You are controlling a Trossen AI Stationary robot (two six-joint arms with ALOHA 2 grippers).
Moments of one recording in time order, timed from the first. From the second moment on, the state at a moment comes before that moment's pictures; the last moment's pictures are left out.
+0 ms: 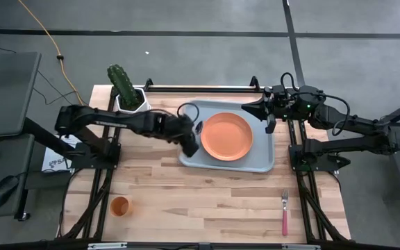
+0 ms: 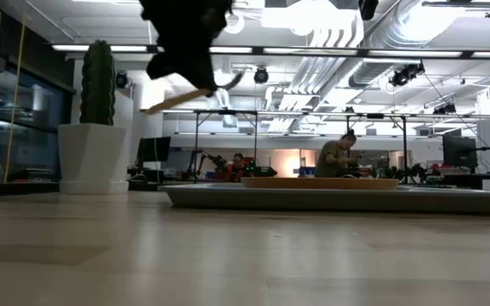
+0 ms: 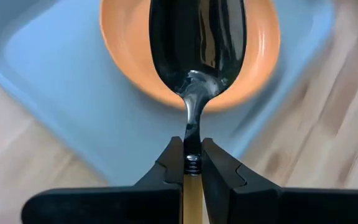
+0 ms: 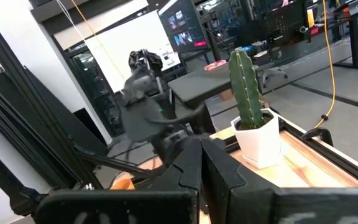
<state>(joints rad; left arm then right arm) 0.12 1.55 1.25 -0.69 -0.19 -0.65 -0.25 0.86 0.89 0.00 -0.17 0.37</state>
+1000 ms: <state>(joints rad) 0.35 1.86 1.21 -0.53 -0.18 -1.02 -0.25 0.86 0.89 -0.02 -0.17 0.39</state>
